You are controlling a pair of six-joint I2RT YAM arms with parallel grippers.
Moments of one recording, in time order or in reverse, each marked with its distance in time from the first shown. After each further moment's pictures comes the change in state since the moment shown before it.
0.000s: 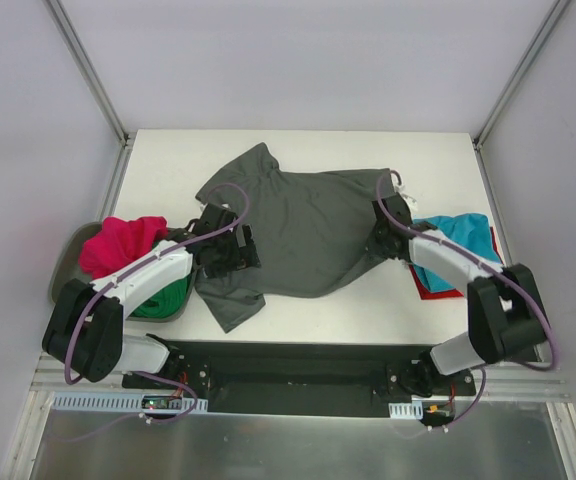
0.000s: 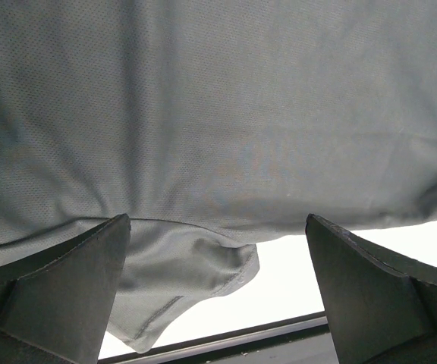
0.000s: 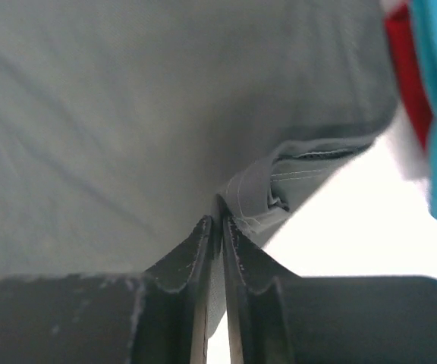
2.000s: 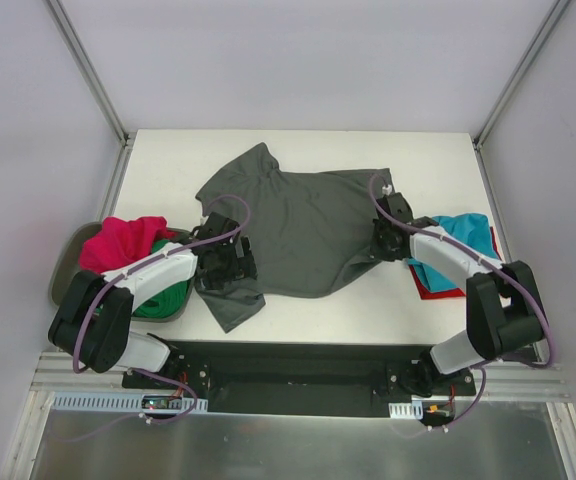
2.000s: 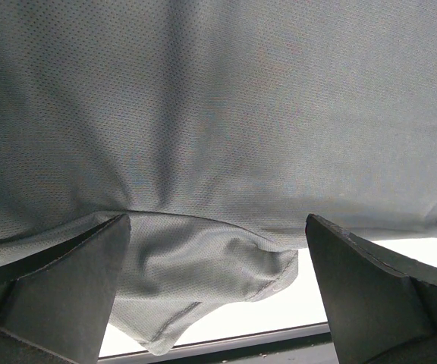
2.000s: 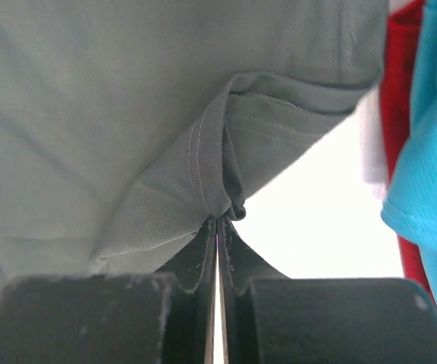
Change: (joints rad) left arm 0.000 0.054 -0.061 0.000 -0.013 -0.021; right arm -0.023 0.095 0.091 -0.099 -0.074 -0.284
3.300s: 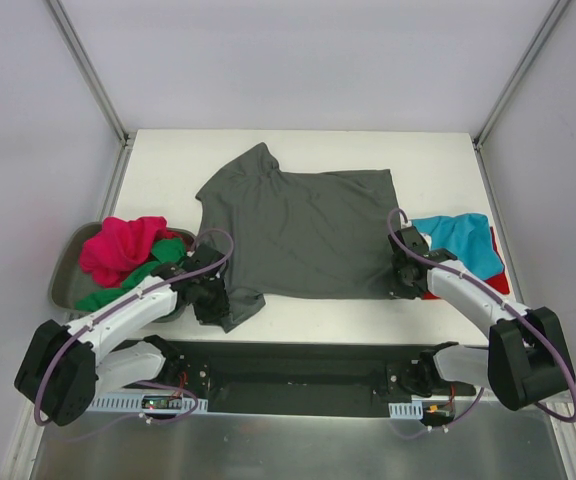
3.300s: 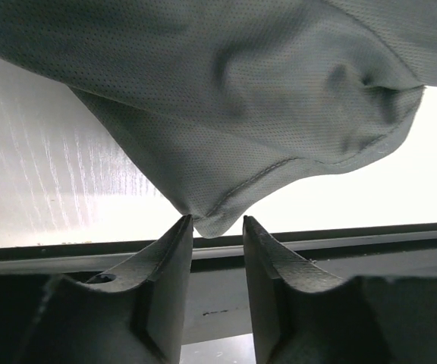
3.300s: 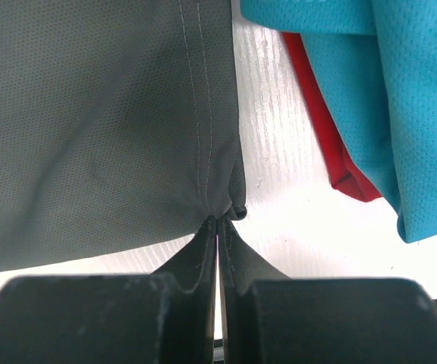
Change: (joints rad) left arm -0.077 -0.328 -0.190 -0.266 0.076 -0.110; right arm -0.012 -0.292 -0.275 -0.193 0.086 0.053
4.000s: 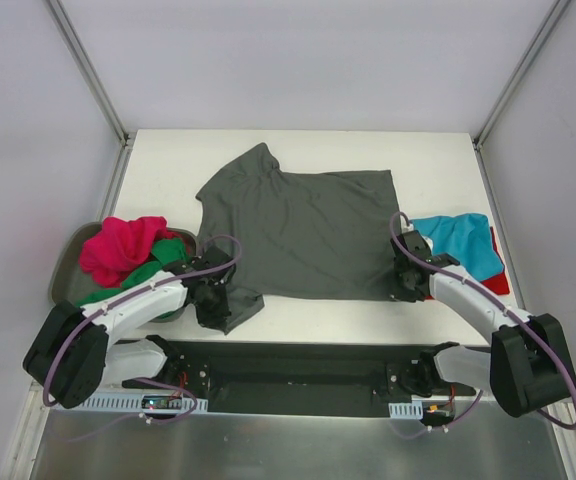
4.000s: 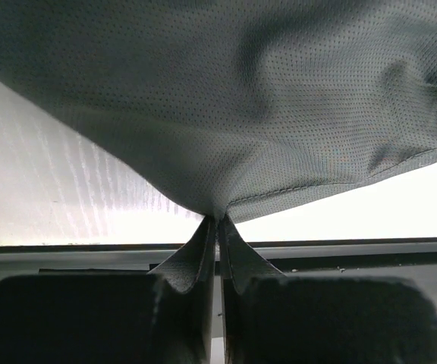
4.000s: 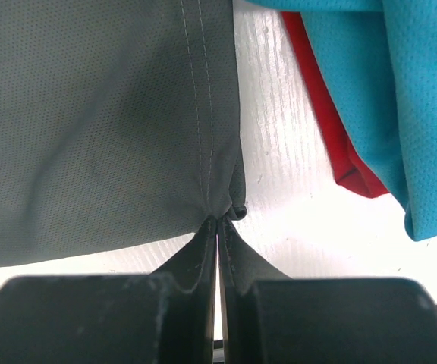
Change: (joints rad) left arm -0.039 0.127 0.000 -0.004 -0.016 -0.006; right arm -0.009 -0.037 -0.038 0.021 -0.018 0.001
